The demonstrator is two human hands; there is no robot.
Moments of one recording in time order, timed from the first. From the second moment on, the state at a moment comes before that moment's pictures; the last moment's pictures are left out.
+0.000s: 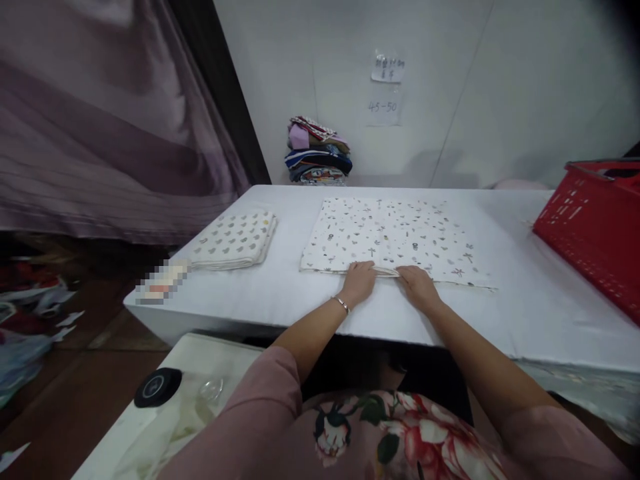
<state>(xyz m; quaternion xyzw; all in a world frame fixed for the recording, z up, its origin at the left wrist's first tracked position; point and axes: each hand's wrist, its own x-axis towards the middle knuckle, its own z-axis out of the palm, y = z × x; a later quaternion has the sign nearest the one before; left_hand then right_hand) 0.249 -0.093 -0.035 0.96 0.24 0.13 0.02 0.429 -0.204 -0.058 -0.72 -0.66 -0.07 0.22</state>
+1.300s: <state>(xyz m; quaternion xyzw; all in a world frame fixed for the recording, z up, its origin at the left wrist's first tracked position) 0.151 -0.042 -0.031 0.93 0.33 0.14 0.05 0.437 -0.203 -0.072 -0.70 -0.67 -0.10 0.21</state>
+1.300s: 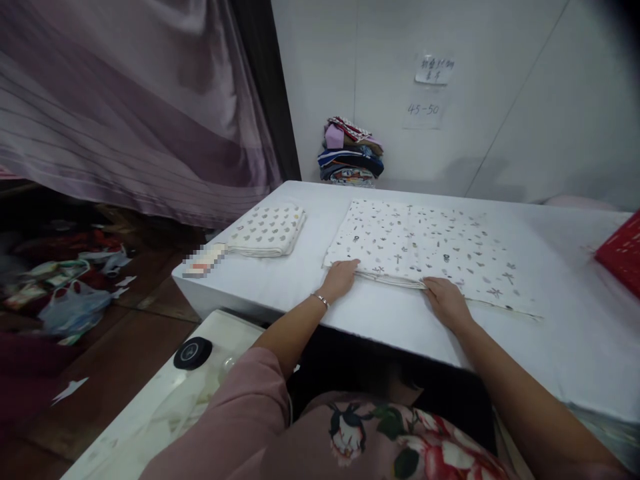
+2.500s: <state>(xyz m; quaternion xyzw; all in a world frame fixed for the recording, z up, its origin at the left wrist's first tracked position) 0.114 -0.025 -0.021 0.92 0.33 0.18 0.11 0.419 -0.211 -0.064 -0.69 -0.68 -0.08 0.22</state>
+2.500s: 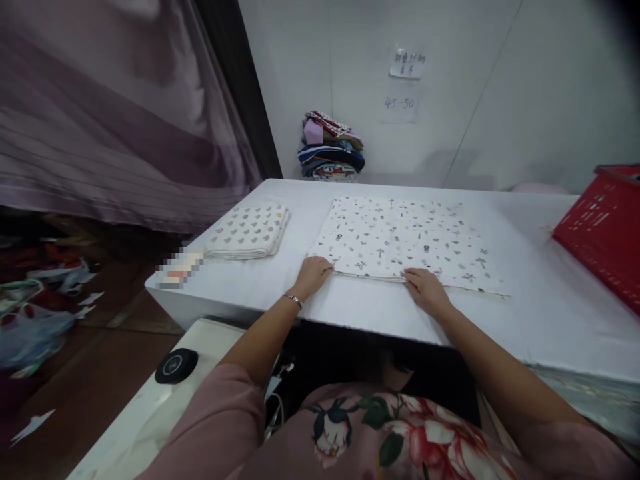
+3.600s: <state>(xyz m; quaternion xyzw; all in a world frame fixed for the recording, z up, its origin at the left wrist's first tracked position) 0.134 -0.040 -0.030 0.95 0.25 0.19 0.02 0.419 -0.210 -0.064 -0.69 -0.68 -0.07 0.23</state>
